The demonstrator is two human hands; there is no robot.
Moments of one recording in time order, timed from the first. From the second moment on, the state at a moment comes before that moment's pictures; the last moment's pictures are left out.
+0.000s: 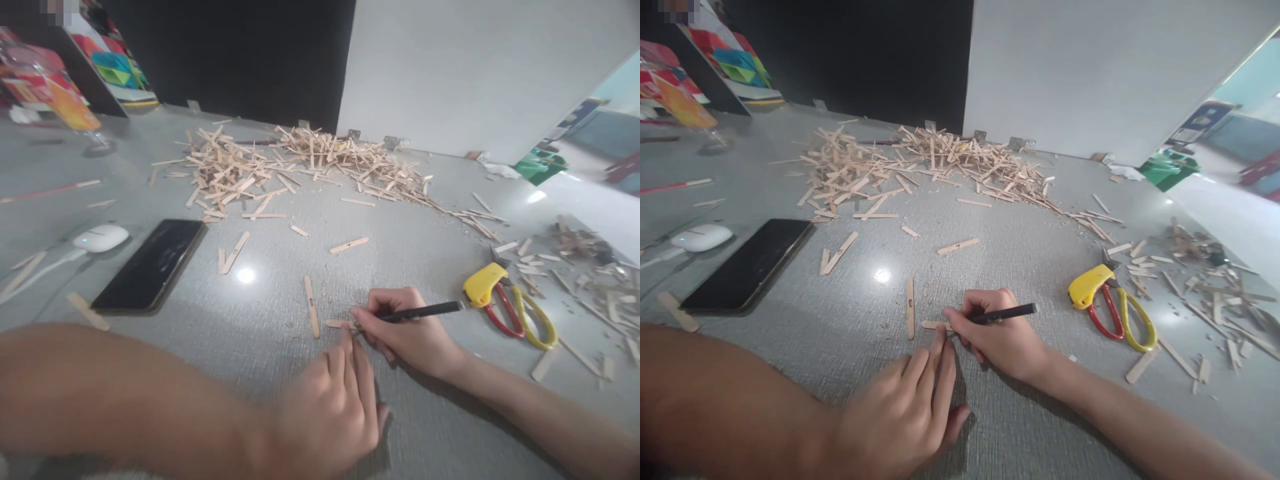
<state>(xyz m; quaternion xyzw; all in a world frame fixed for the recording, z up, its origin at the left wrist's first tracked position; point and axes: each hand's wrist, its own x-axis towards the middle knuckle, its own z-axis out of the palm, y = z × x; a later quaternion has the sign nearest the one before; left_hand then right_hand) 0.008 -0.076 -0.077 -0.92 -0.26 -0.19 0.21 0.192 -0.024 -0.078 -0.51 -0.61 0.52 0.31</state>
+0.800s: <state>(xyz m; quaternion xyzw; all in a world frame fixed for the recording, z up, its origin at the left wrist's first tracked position) 0.009 -0.078 -0.083 -0.91 -0.28 -0.23 0.21 0.193 -0.021 -0.080 -0.50 -0.59 0.55 0.31</state>
